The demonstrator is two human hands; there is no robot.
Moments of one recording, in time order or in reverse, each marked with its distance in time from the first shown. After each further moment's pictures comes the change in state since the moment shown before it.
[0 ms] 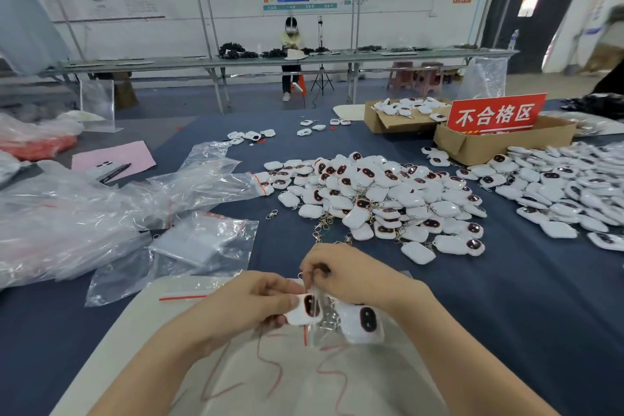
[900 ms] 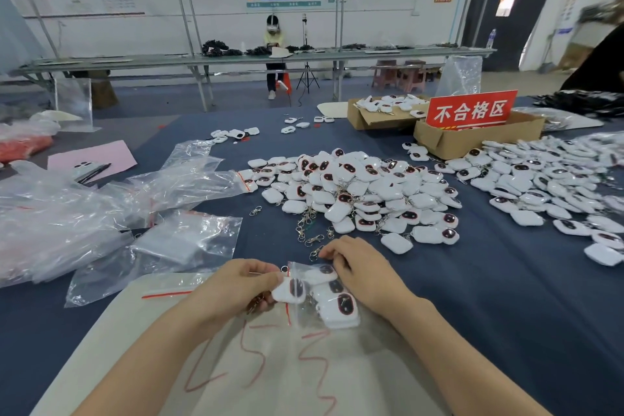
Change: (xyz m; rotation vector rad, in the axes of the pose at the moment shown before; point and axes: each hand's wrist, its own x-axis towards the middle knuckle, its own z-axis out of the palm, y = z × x) left_hand 0.016 0.001 0.009 -0.092 0.142 -0.067; right_hand -0.039 0.038 0.012 -0.027 0.334 0.177
